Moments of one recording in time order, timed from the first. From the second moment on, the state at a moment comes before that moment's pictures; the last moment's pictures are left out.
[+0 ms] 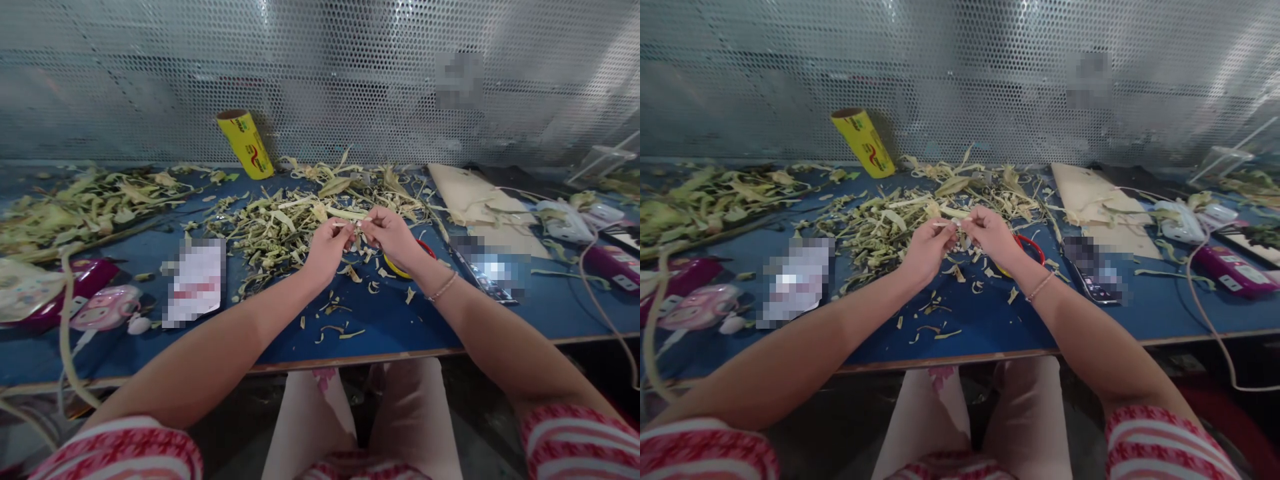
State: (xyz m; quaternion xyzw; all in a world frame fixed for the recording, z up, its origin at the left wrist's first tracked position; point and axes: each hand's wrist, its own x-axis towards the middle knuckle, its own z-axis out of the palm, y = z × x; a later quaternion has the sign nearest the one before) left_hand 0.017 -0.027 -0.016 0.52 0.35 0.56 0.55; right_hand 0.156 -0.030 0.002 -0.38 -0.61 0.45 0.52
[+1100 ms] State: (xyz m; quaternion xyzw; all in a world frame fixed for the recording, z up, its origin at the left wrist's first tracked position) left_hand 0.014 -0.031 -0.014 0.55 0.34 0.54 0.54; right_hand 0.162 -0.026 0.007 -0.43 -0.51 0.53 0.52
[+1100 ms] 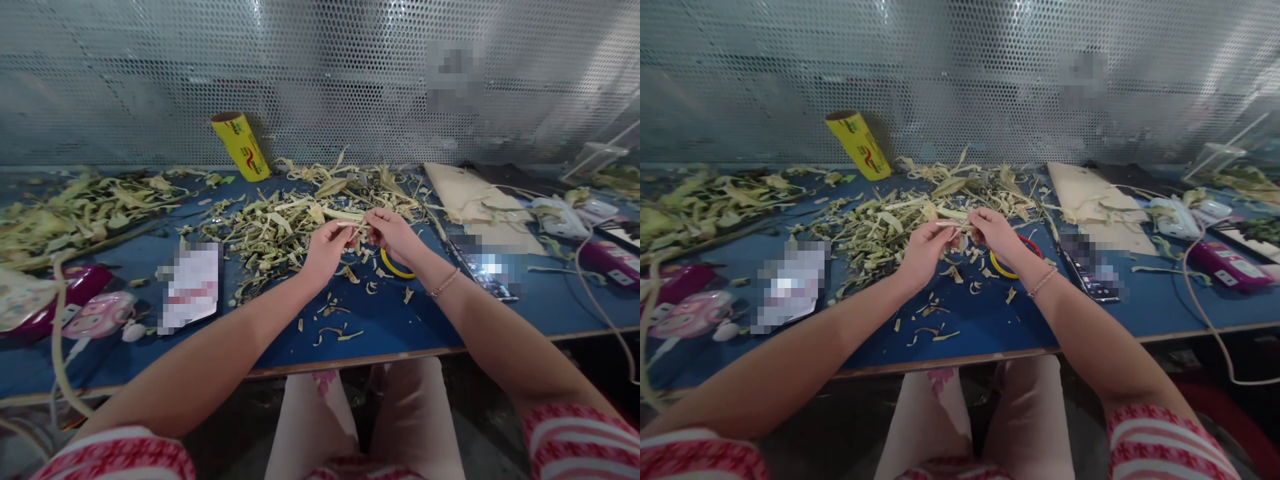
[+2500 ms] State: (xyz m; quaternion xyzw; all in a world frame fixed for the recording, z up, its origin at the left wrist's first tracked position) left_hand 0.010 -0.024 -0.022 0.60 0.37 0.54 0.46; right_hand 0.172 -0.036 0.007 -0.35 -0.85 0.01 0.40
